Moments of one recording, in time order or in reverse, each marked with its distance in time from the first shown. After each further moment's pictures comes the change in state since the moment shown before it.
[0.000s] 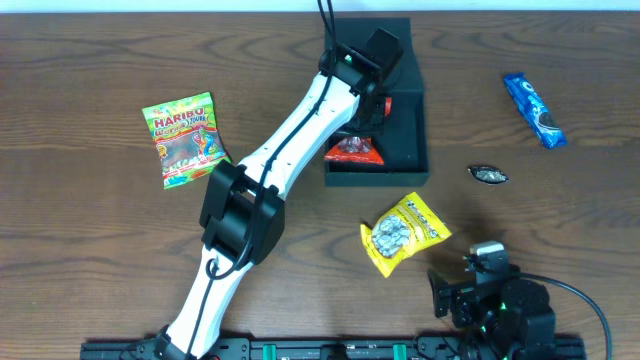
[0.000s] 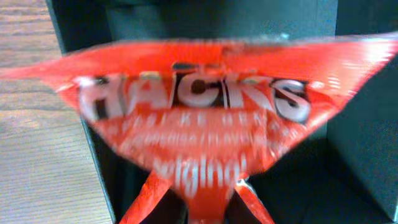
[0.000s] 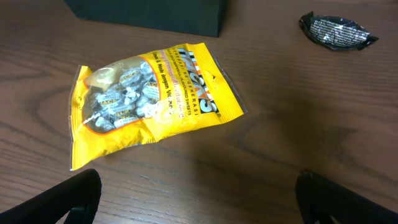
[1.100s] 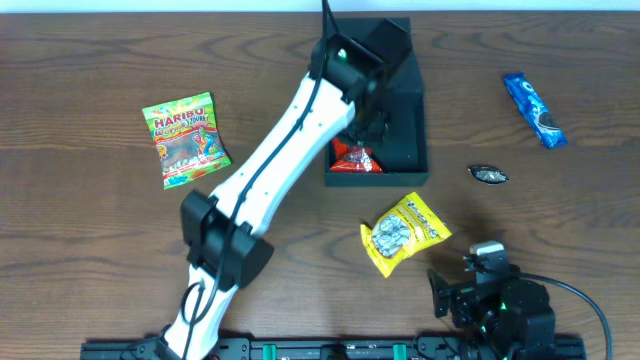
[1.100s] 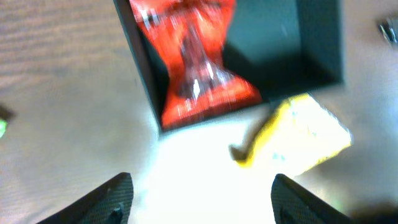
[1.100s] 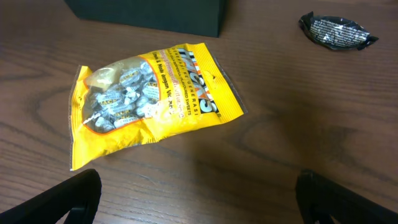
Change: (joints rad) left arm -0.073 -0.169 0.114 -0.332 -0.016 0.112; right arm 0.000 0.000 0.000 0.000 0.000 0.000
